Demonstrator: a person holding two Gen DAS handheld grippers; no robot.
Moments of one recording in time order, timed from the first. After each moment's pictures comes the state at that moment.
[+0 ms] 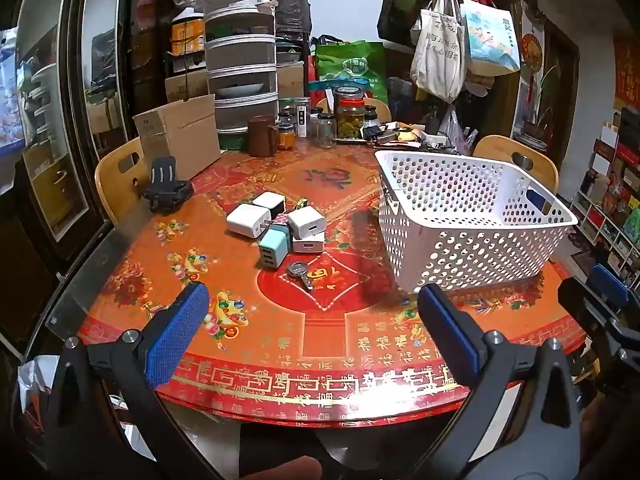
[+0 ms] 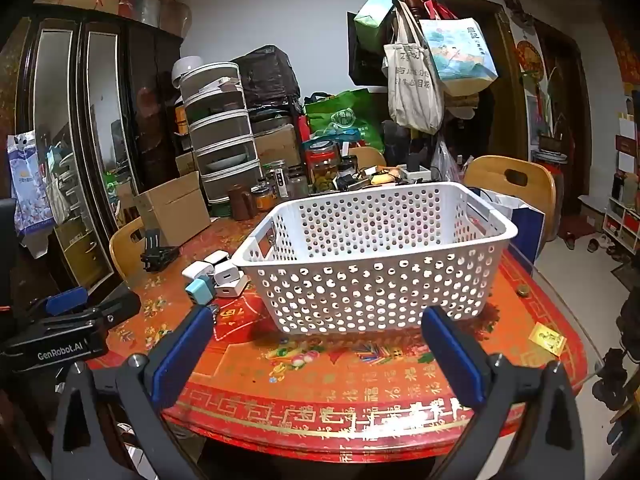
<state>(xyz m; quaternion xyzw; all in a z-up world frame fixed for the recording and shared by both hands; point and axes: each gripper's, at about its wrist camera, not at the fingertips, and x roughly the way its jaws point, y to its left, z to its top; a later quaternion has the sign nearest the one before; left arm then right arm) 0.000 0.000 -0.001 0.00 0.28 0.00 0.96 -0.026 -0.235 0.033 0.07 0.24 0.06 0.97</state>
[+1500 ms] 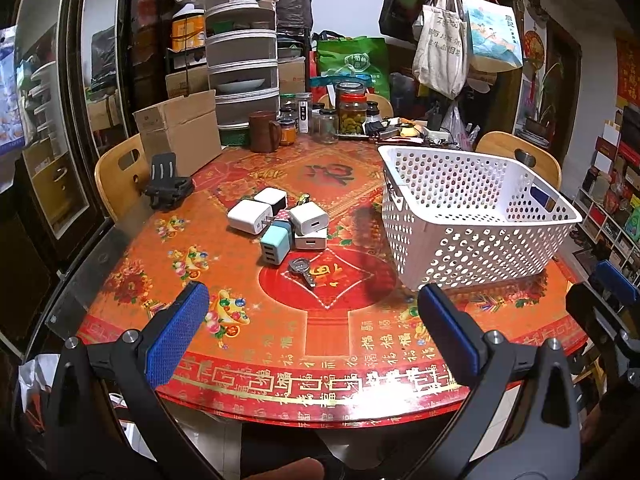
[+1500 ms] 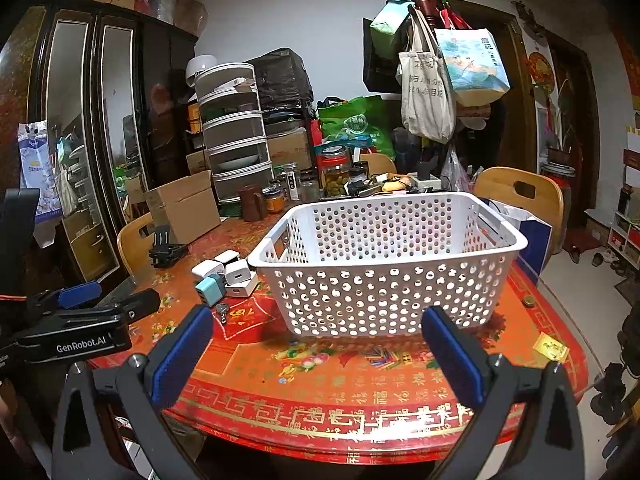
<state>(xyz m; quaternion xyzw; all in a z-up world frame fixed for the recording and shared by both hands) 0.007 0.006 -0.003 -0.01 0.30 0.01 0.96 -0.031 -0.224 0.036 0.05 0.22 0.07 0.97</state>
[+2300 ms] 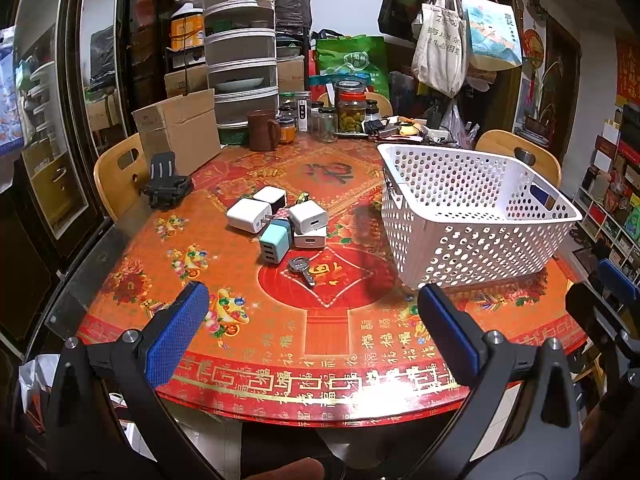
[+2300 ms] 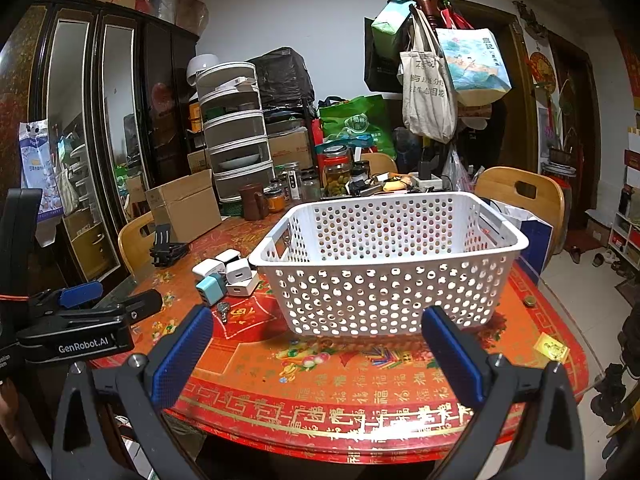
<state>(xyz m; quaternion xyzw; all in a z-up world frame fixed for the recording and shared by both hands) 0.008 0.000 -0.003 0.00 0.30 0.01 0.95 -0.032 -0.224 0.036 0.05 0.22 0.08 0.97</state>
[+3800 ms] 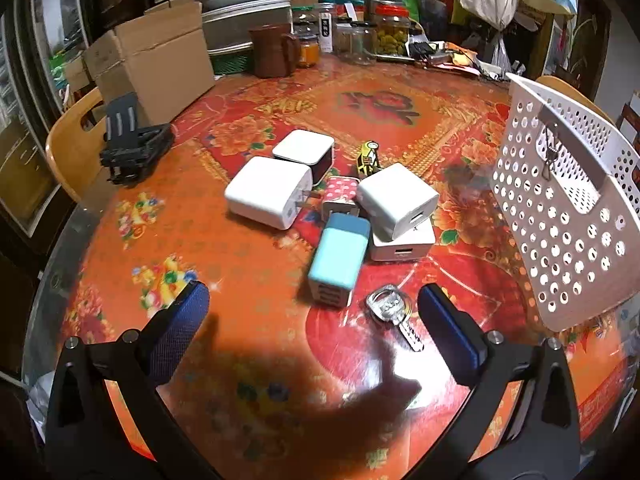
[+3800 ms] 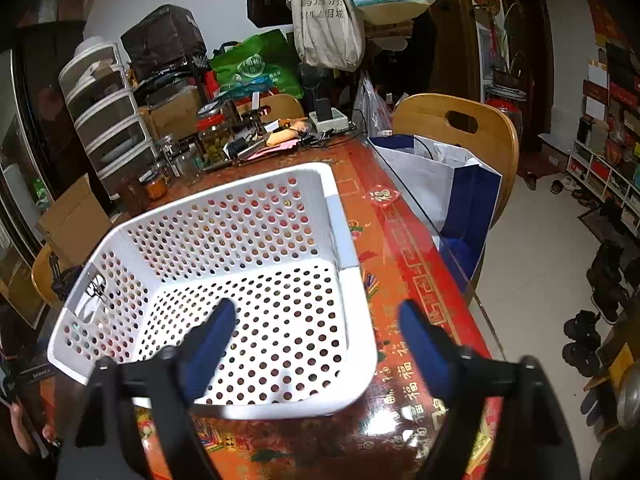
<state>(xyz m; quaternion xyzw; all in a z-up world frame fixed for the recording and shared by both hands) 0.197 0.066 -0.089 0.02 0.43 0.02 0.90 0.136 -0.382 0.017 0.11 0.36 -0.04 0.92</state>
